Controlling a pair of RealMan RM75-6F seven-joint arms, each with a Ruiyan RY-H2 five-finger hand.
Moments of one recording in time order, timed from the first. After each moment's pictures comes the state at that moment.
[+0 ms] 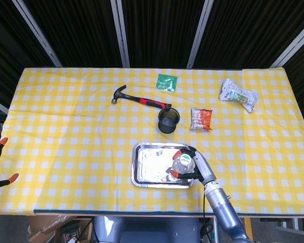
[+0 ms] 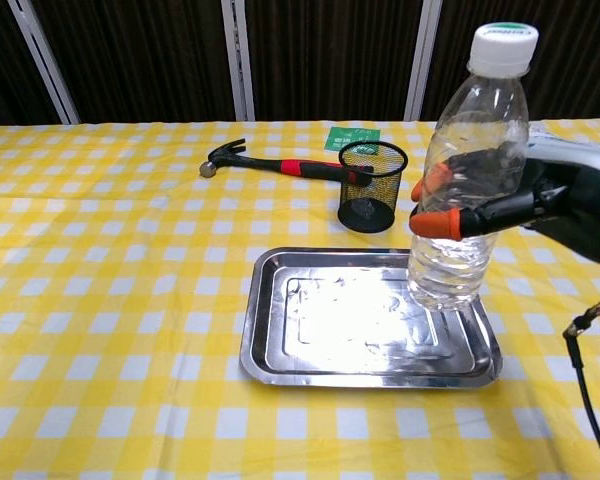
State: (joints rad) left arm -0.09 -1.07 -0.07 -1.71 1.36 1.45 0.13; right arm 0.45 -1.42 0.27 -2.11 -0.89 1.11 0.05
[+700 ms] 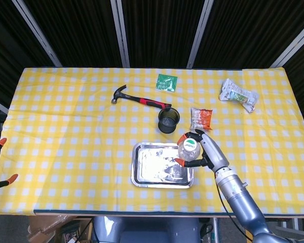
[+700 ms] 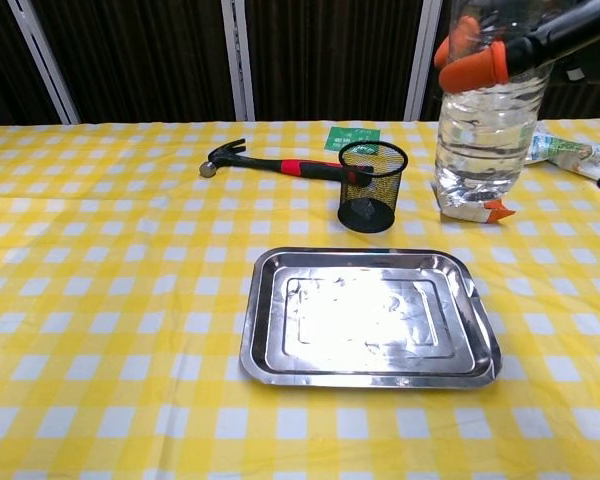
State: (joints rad) left arm -0.08 -1.07 -0.07 -1.71 1.36 1.46 0.11; right arm 0.57 -1.07 0.47 -2.36 -0.59 1.05 -0.02
